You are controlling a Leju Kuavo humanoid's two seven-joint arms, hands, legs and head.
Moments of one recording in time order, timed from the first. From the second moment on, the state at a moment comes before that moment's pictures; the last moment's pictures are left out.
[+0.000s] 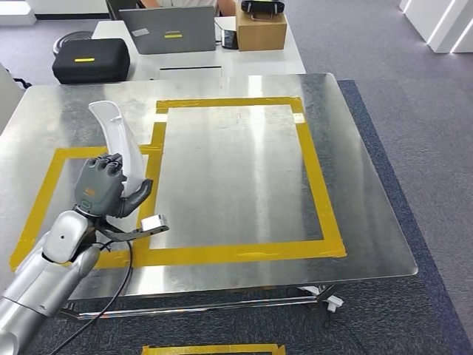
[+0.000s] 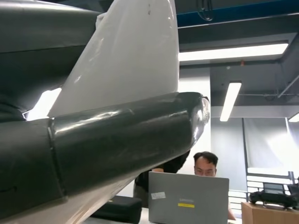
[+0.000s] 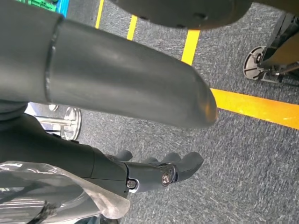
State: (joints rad) left arm -0.44 0.31 -0.52 -1.27 -1.36 0.68 -0.08; right arm -0.03 0.11 0.10 -0.17 0.32 -0.19 0.20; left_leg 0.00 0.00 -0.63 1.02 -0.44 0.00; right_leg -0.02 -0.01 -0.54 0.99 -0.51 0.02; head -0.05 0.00
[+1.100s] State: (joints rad) left arm -0.60 0.29 -0.57 -1.05 -1.37 0.32 0.10; right arm -0.03 0.12 0.09 -0.17 0.33 -0.19 0.21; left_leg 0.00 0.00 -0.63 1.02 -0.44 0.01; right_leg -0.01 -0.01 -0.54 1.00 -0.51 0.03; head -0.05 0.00
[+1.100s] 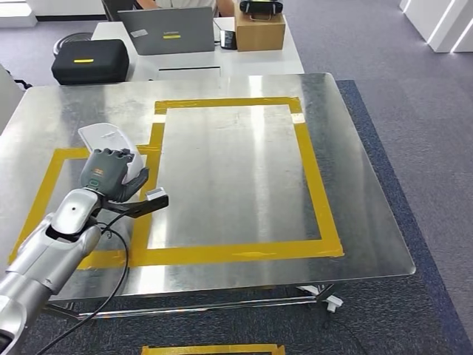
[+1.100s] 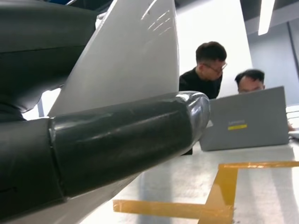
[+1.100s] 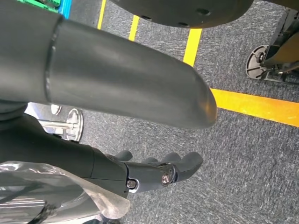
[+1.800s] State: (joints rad) left arm -0.63 0.28 -0.60 -1.04 -1.37 0.14 0.15; right arm -0.03 0.12 0.06 -0.17 0.32 -0.19 0.21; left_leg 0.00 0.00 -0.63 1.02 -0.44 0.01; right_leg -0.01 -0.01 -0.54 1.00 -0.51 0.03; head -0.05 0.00
